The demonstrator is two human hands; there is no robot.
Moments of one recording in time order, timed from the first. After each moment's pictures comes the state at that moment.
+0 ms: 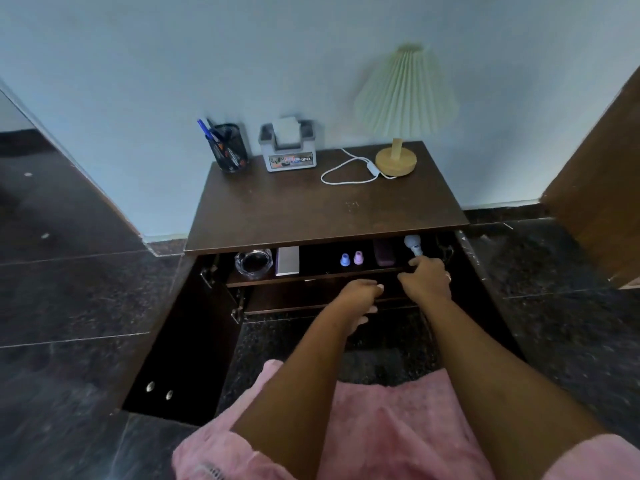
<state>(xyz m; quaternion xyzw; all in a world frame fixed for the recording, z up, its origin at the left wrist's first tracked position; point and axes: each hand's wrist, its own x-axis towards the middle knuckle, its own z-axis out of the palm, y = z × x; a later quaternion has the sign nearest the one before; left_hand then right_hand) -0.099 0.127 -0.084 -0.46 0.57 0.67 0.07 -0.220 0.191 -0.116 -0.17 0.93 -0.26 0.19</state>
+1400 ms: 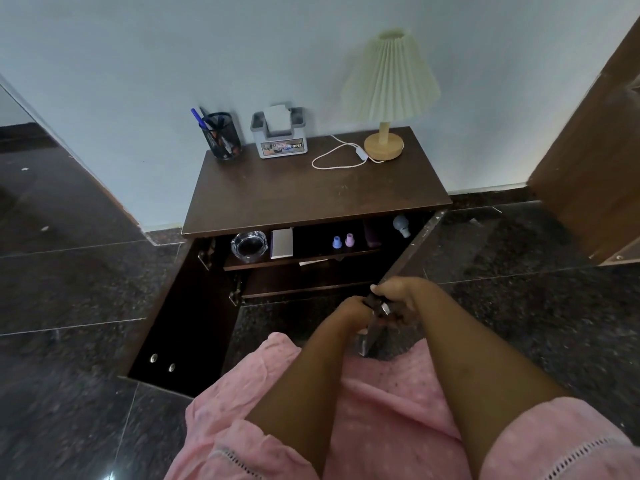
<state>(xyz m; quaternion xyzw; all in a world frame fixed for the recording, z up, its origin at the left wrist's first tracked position) -0.072 0.177 -0.107 -0.44 0.67 0.57 0.15 -0.183 0.214 -0.122 -0.05 0.77 -0.22 0.60</state>
